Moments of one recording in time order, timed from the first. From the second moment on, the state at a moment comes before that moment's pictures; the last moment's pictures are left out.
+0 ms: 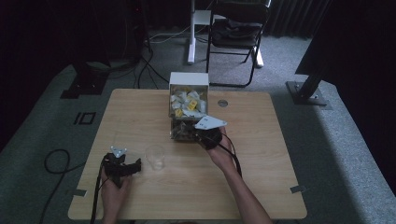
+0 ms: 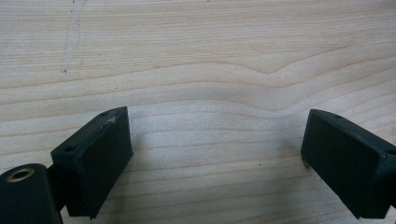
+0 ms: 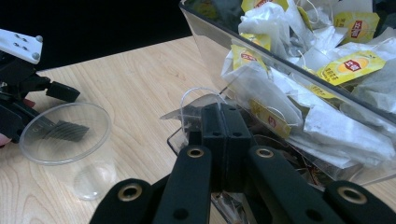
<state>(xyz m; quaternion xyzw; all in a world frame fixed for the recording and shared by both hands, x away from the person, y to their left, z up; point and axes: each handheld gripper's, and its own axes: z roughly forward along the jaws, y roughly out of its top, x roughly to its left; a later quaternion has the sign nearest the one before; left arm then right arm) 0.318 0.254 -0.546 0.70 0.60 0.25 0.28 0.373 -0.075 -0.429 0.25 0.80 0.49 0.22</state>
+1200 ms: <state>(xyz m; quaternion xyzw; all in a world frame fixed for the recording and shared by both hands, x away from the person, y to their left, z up) 0.318 0.254 -0.547 0.70 0.60 0.25 0.28 0.359 -0.058 -0.426 0.23 0.81 0.51 0.21</state>
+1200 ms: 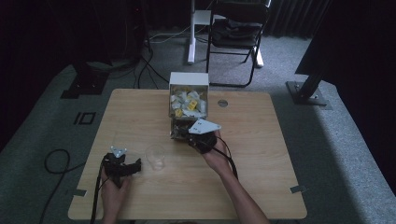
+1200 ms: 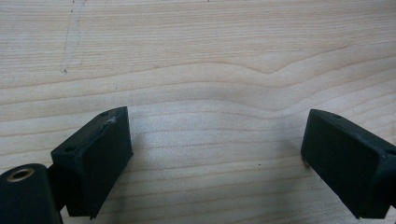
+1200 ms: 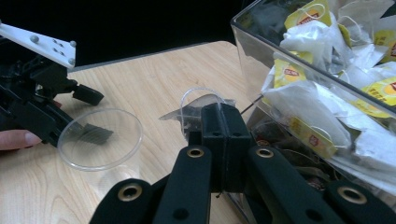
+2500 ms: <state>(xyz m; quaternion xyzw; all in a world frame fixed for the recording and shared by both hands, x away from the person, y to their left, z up) 0.318 0.254 -0.546 0.70 0.60 0.25 0.28 0.348 -0.044 -0.423 0.21 0.81 0.52 0.19</state>
